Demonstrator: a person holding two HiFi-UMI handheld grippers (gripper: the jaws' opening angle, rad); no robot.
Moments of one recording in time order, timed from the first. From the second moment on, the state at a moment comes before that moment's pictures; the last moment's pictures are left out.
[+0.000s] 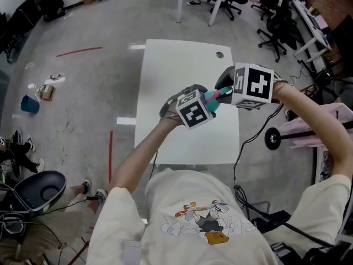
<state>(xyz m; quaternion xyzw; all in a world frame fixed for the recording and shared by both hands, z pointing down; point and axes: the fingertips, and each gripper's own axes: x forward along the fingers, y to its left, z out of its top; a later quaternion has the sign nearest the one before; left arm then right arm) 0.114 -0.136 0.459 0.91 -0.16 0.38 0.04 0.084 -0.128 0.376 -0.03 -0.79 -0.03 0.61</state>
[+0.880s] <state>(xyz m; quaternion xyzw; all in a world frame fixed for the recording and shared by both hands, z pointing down) 0.071 -0.150 0.535 0.90 -0.28 0.33 0.10 0.067 -0.161 0.373 0.09 -0.88 0.02 0.48</state>
